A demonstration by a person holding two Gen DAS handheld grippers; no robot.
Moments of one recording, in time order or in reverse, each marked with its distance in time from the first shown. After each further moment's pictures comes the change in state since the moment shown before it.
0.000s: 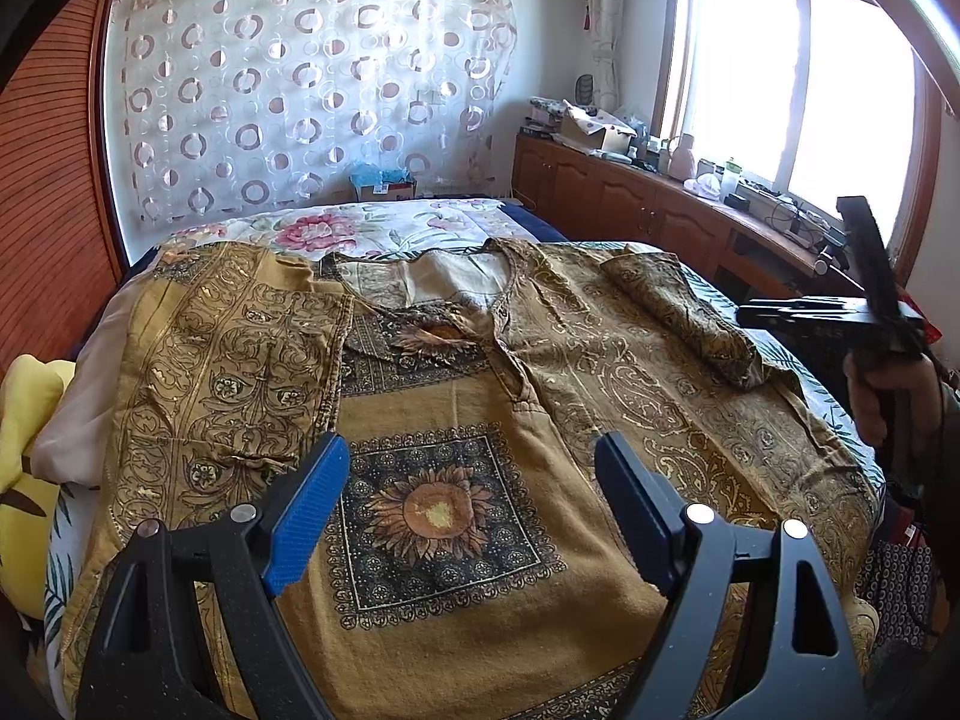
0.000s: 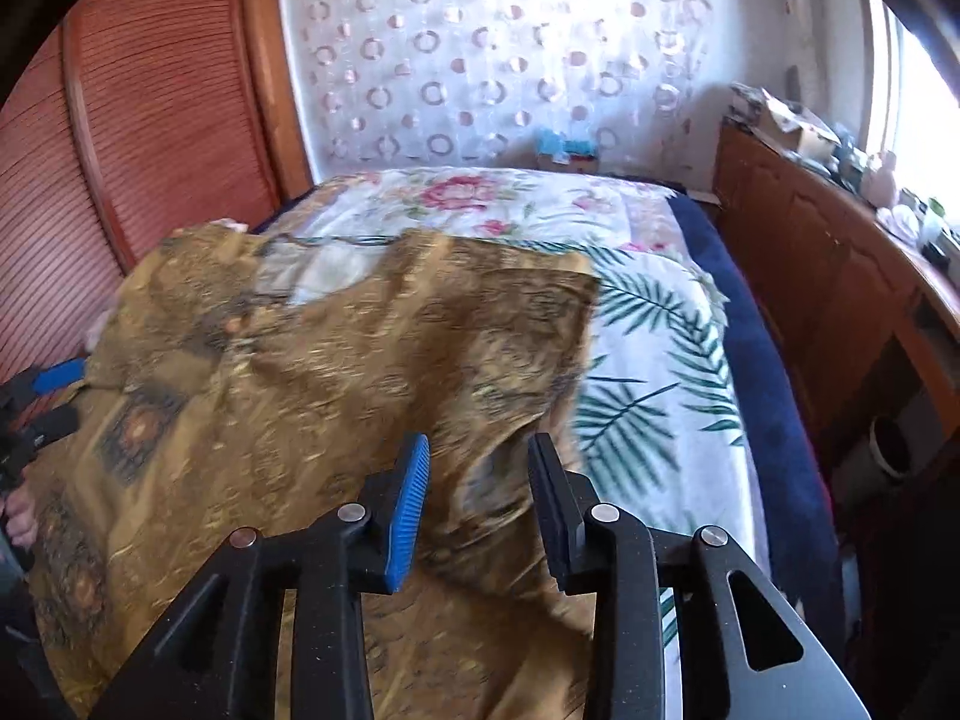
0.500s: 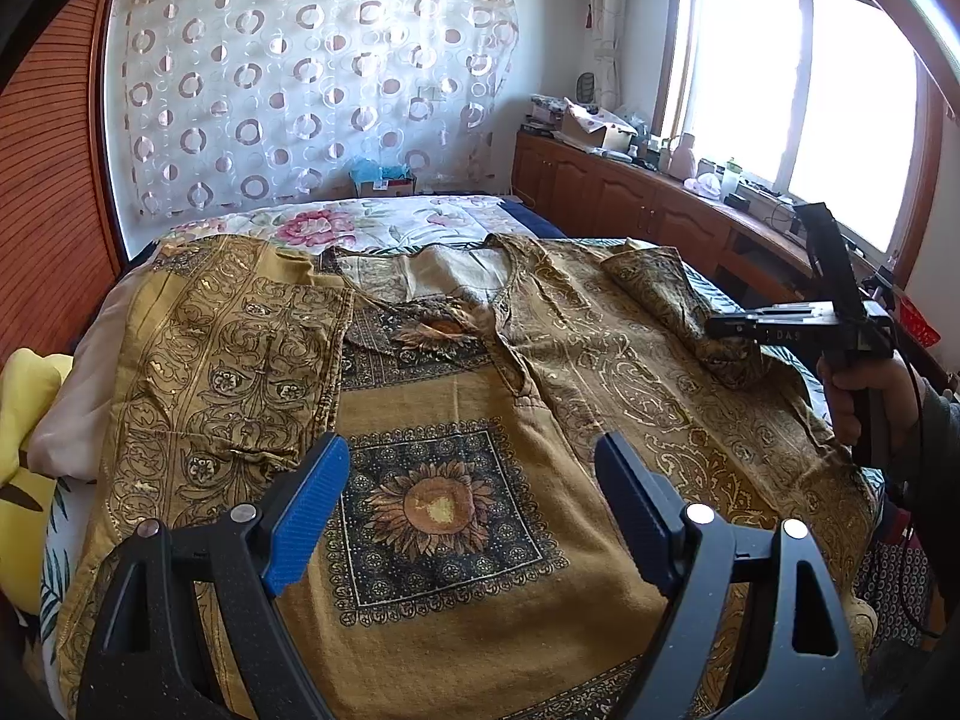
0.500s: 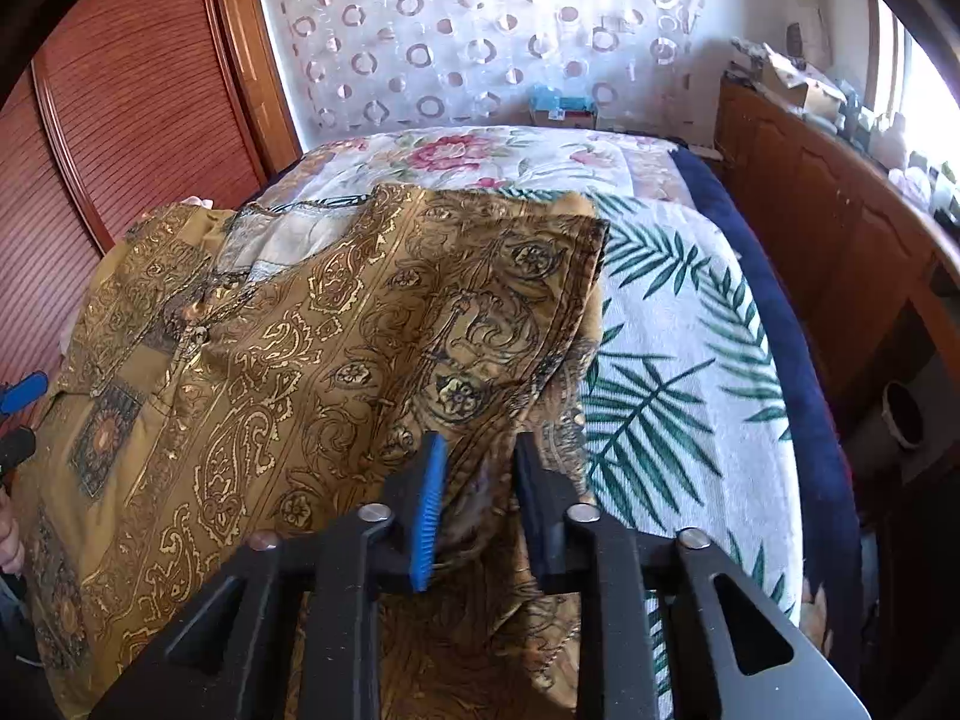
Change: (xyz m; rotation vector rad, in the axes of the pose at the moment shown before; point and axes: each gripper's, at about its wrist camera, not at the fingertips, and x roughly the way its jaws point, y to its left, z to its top) left arm 0.002 0.000 -0.002 -0.007 0.007 -0.003; right arm 0.031 0.008 0.010 0.006 0.063 0.011
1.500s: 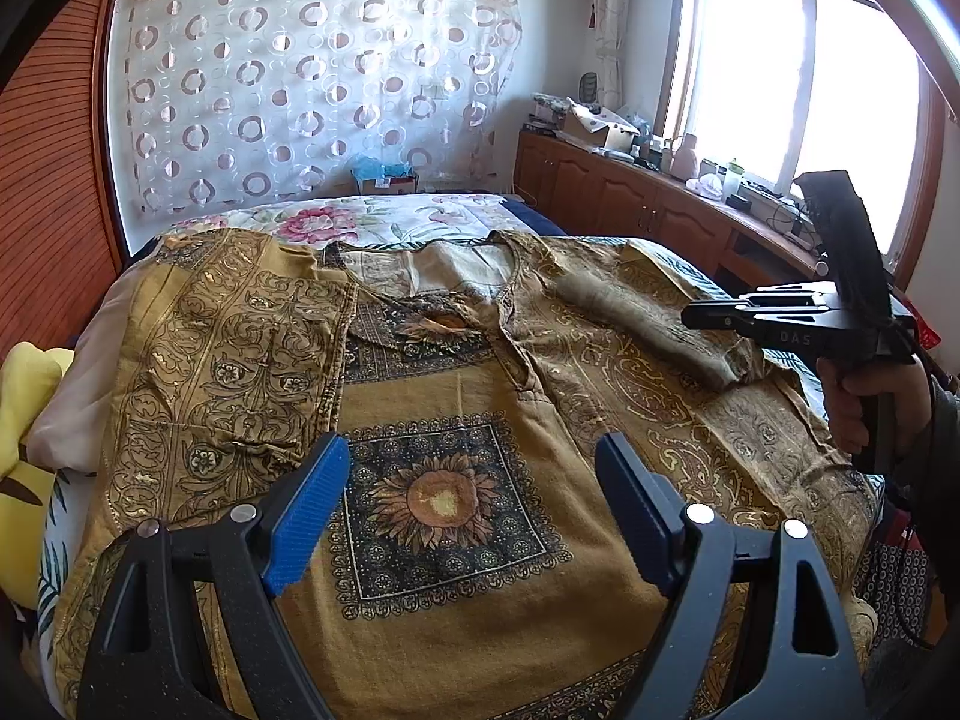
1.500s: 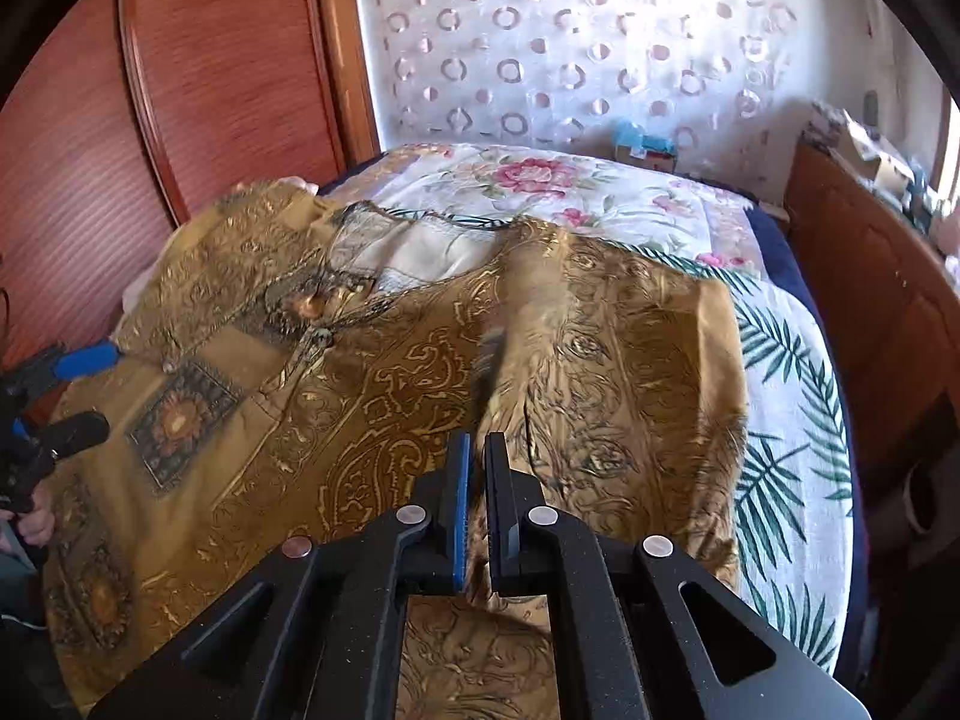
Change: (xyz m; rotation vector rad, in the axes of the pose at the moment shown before) left arm -0.002 0.001 -0.001 -0.013 0.002 0.001; right arm 0.000 0.067 0.000 -0.177 -0.048 0.127
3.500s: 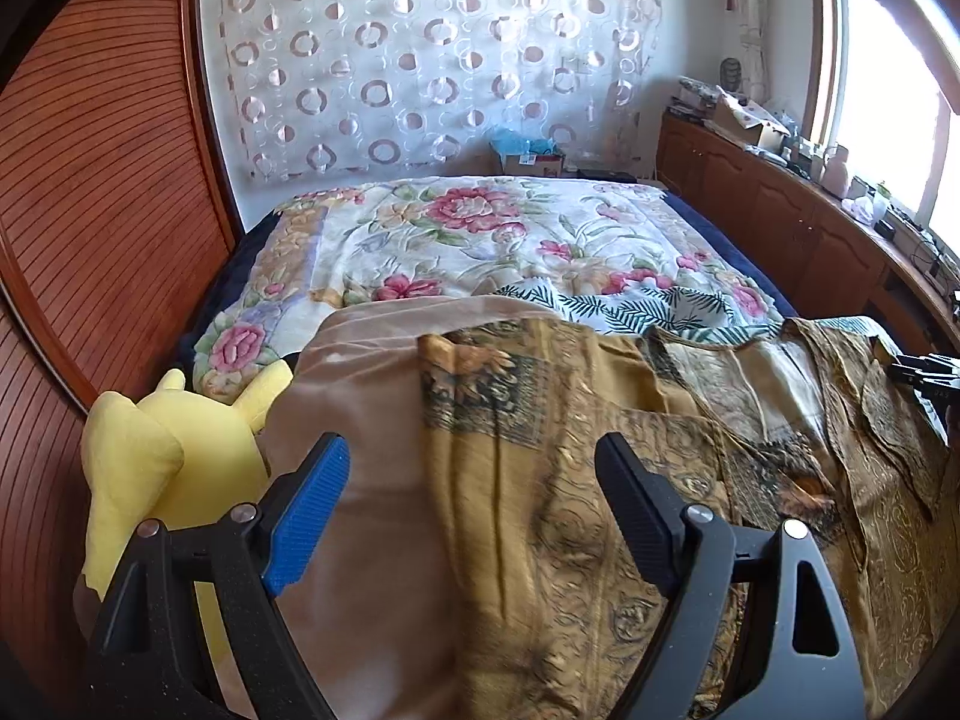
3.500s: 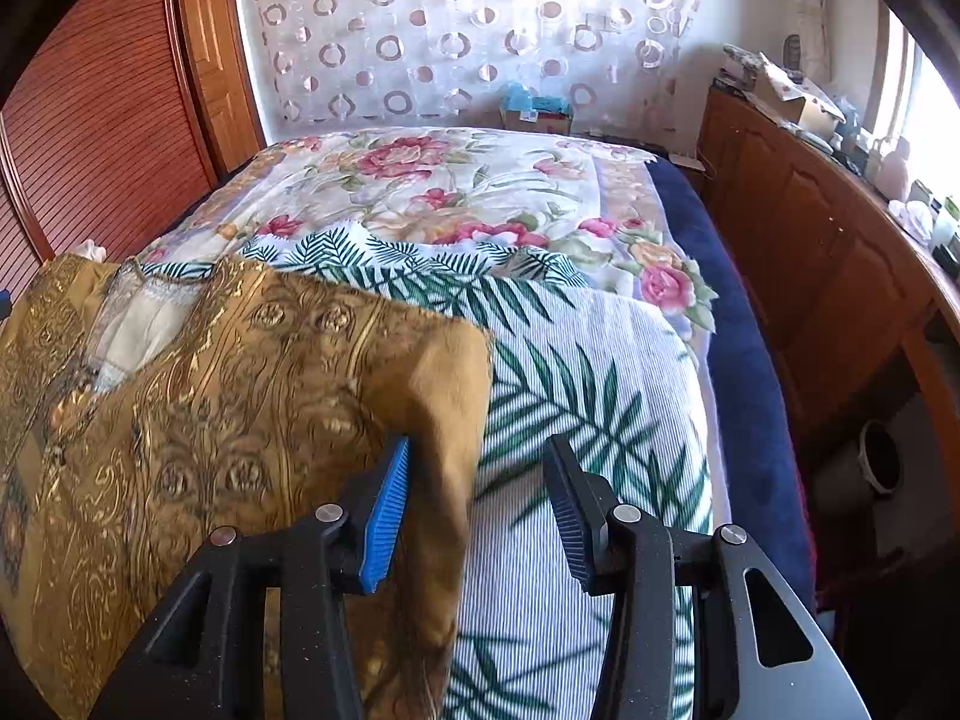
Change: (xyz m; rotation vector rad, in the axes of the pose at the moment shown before) left arm 0.079 0.192 0.100 -0.090 0.097 0.277; right arm 0.102 -0.138 0.045 0.155 0.084 -0.174
